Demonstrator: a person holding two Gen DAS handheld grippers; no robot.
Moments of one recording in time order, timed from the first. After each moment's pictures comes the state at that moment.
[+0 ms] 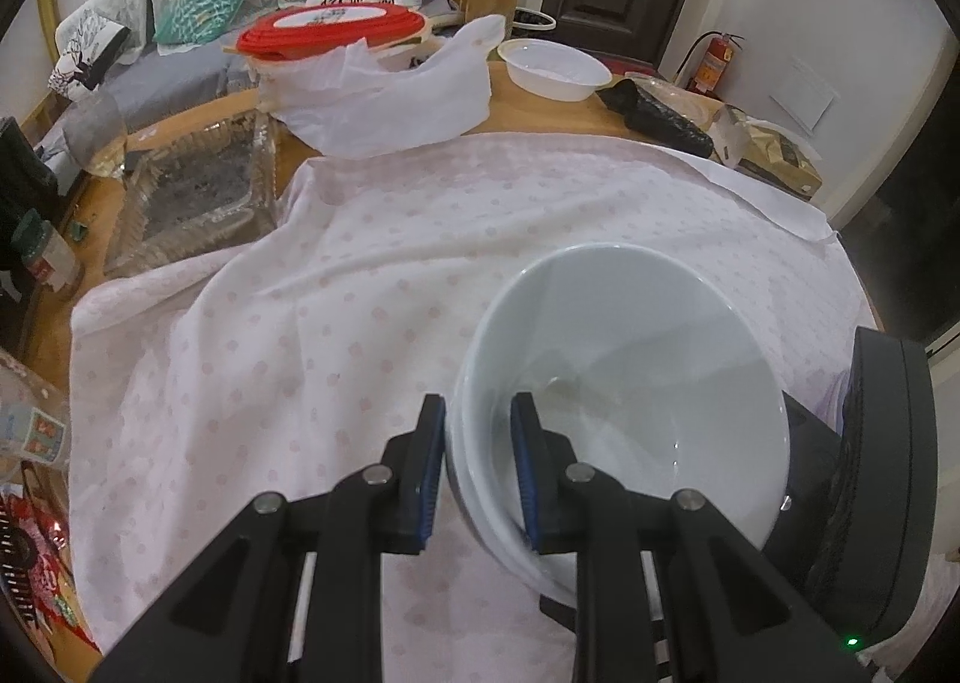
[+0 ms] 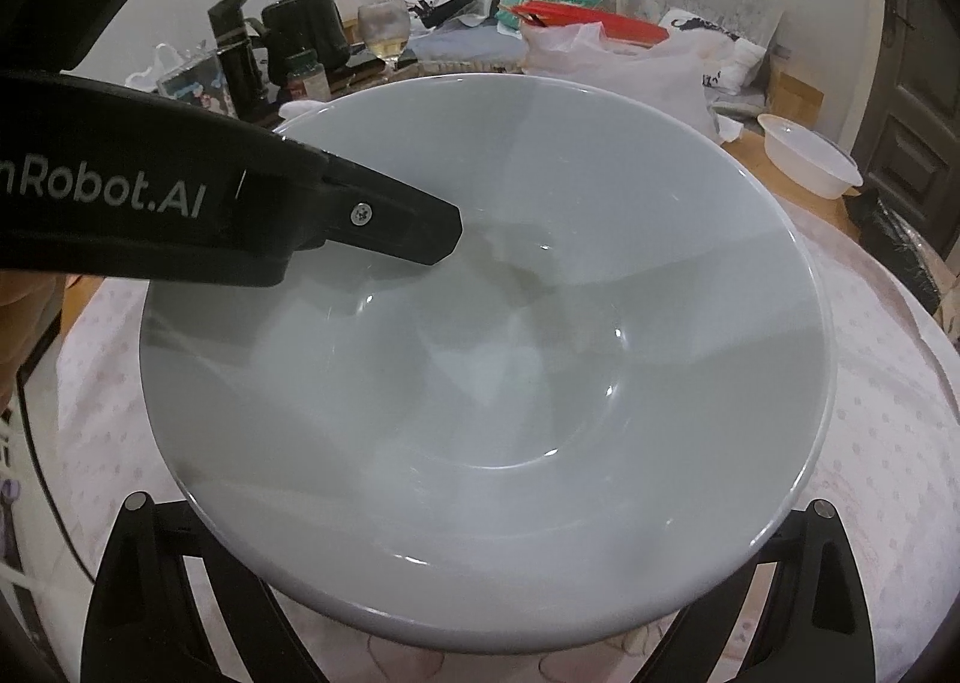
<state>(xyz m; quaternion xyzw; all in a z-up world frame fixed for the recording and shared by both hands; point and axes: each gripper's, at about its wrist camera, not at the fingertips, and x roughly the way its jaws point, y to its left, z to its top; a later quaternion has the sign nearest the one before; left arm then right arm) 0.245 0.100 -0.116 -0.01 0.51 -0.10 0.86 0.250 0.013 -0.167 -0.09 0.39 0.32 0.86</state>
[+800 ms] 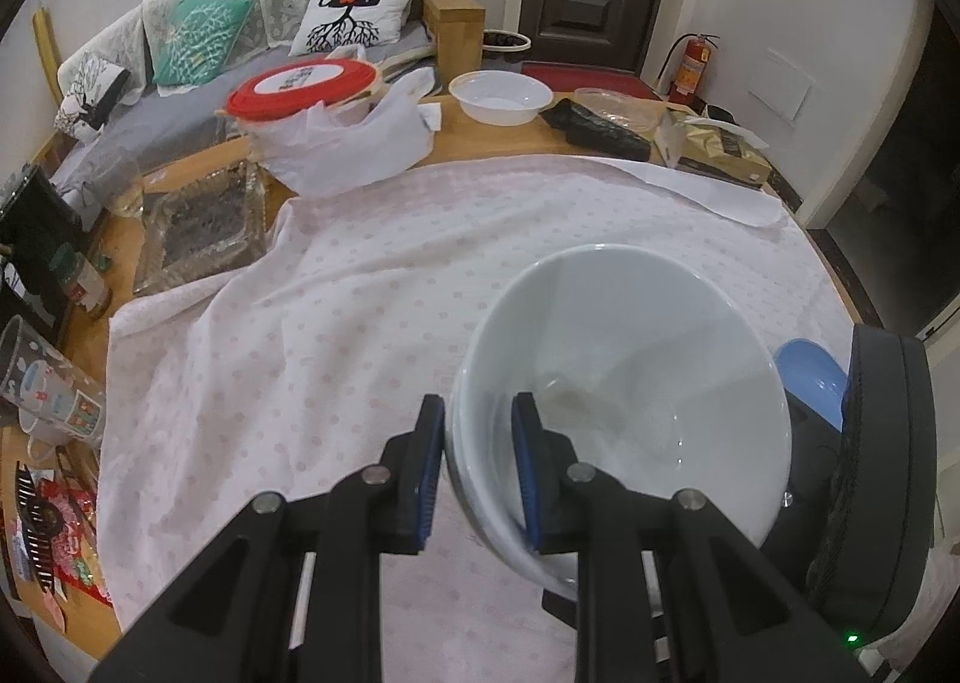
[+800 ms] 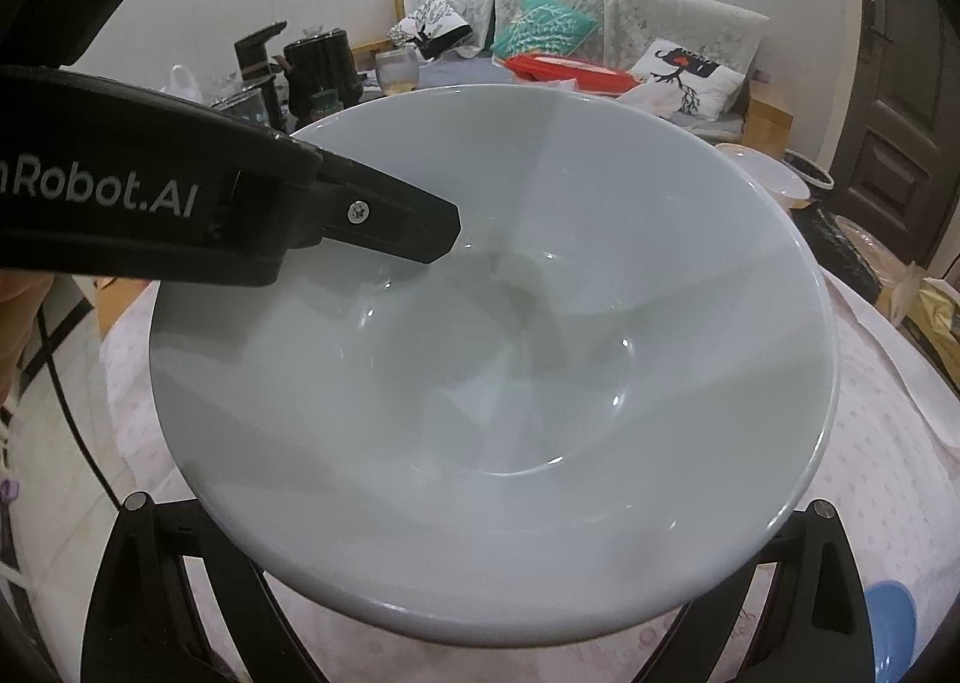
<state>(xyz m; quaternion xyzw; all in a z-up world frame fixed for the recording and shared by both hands) 0.189 0.054 -0.066 0.02 0.48 -0.10 0.87 0.196 -0.026 -0.132 -0.08 0.36 0.31 0.88</state>
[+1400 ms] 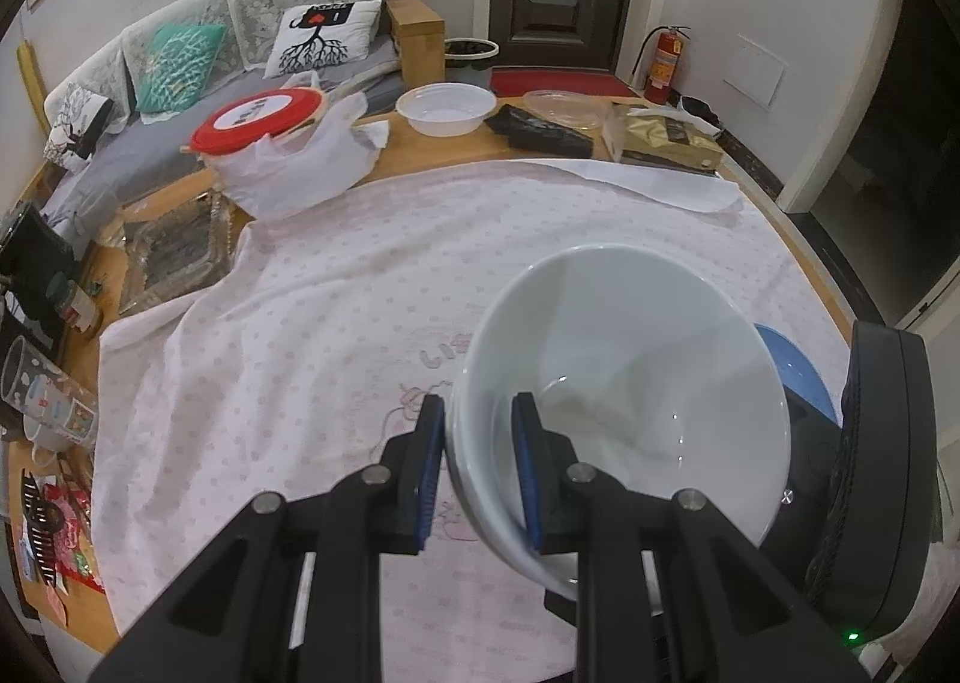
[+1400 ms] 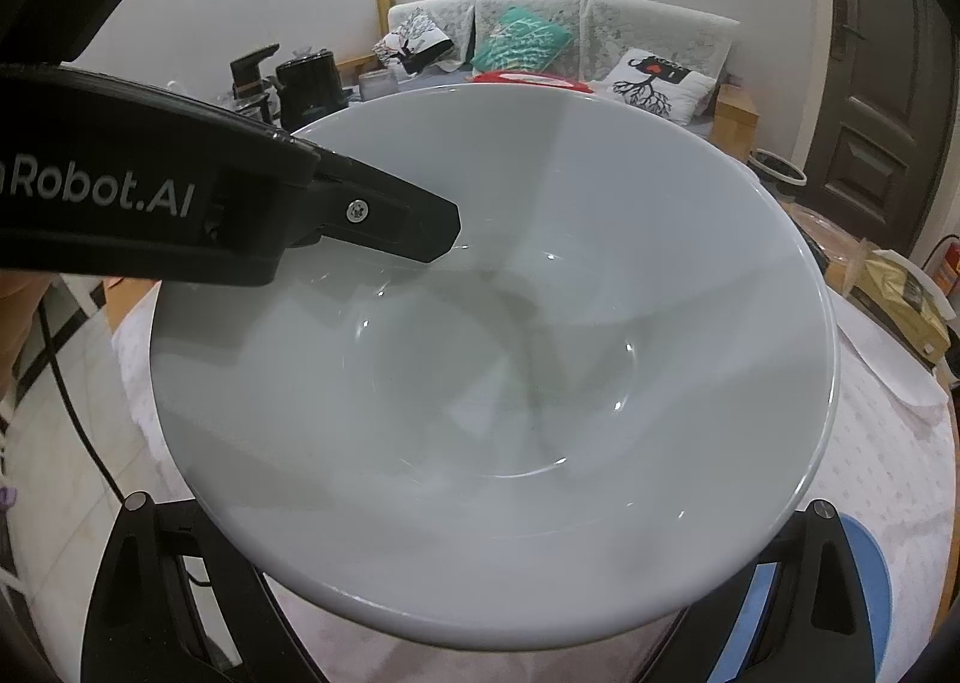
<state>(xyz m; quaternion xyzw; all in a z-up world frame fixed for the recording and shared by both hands) 0.162 0.001 -0.050 0.05 0.47 -0.12 0.87 0.171 -0.070 -0.120 -0.07 0.35 0.29 0.89</state>
